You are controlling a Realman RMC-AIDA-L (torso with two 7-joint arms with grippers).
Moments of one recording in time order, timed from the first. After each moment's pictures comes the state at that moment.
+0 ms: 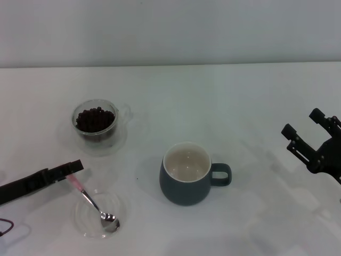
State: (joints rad) left arm -0.50 -1.99 0.38 0.24 -1.00 -1.26 1.34; right arm 0.29 2.01 -0.43 0.08 -1.44 -1.56 0.39
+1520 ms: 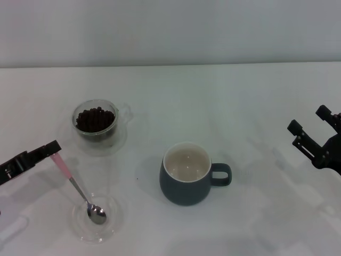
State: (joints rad) left arm -0.43 -2.02 0.36 0.35 -1.16 -1.42 1.41; right arm 0.29 2.01 -0.40 0.07 -1.43 -1.54 0.39
